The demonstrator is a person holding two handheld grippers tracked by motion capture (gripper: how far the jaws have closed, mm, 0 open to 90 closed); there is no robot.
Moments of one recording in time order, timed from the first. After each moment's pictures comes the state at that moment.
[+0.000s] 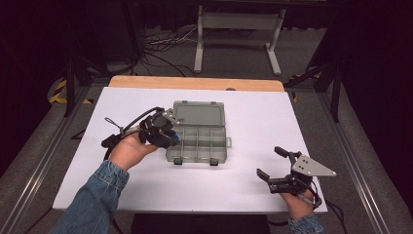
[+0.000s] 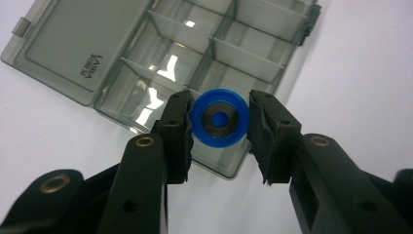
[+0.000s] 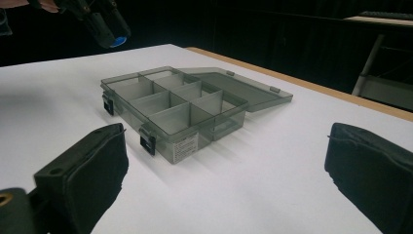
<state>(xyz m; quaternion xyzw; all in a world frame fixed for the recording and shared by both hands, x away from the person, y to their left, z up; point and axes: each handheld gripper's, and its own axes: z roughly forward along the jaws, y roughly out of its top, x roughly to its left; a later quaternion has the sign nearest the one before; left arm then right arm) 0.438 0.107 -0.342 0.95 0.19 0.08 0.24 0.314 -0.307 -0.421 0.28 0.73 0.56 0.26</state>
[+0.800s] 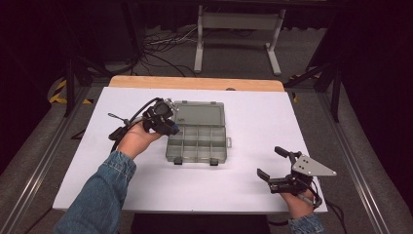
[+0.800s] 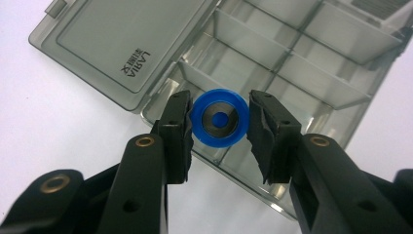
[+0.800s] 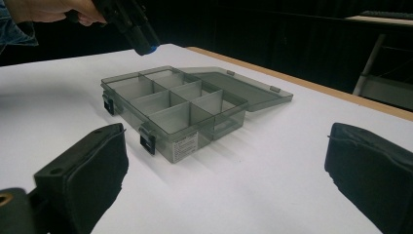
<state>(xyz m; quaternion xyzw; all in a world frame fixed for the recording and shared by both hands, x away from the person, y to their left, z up) 0.490 0.110 -0.364 0.93 0.25 0.07 0.25 0.314 -0.308 -0.421 0.28 0.73 0.56 0.26</state>
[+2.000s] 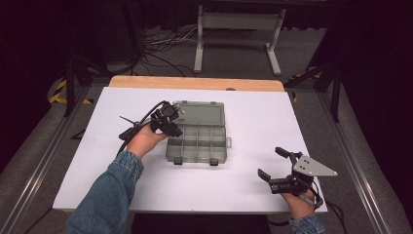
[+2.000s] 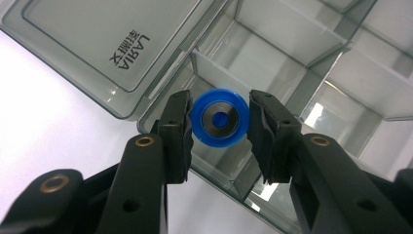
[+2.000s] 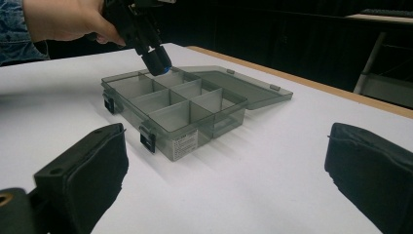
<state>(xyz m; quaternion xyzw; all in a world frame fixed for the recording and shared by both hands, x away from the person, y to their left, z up) 0.510 0.095 -0.397 0.94 0.27 0.05 0.21 0.314 -0.310 -0.422 0.28 0.73 0.56 0.26</state>
